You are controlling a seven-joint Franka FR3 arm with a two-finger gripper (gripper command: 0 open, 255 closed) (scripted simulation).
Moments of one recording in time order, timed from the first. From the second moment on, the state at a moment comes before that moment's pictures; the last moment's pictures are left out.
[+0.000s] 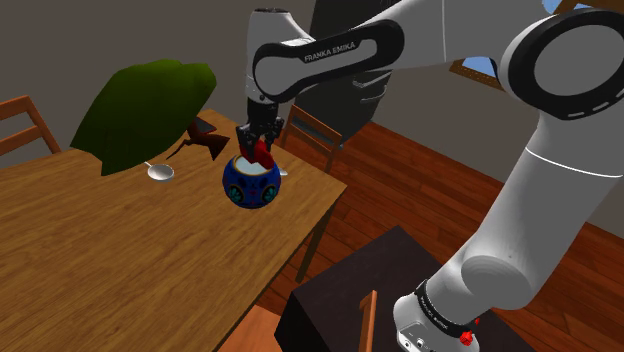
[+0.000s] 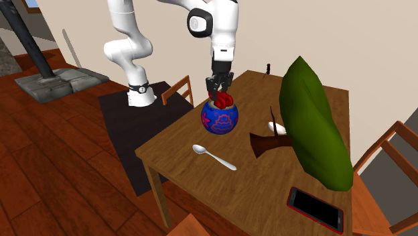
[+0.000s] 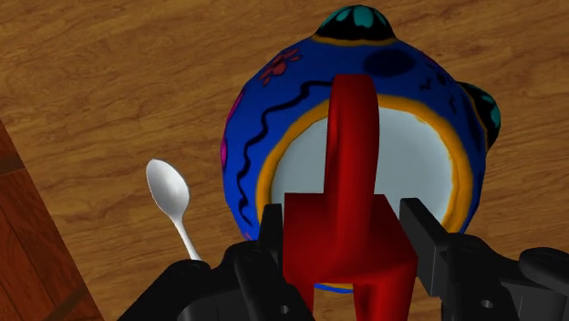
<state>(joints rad) 0.07 0.22 0.32 -1.92 -0.13 2.10 0.28</state>
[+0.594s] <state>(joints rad) 0.07 0.22 0.32 -1.92 -0.14 2.11 0.28</state>
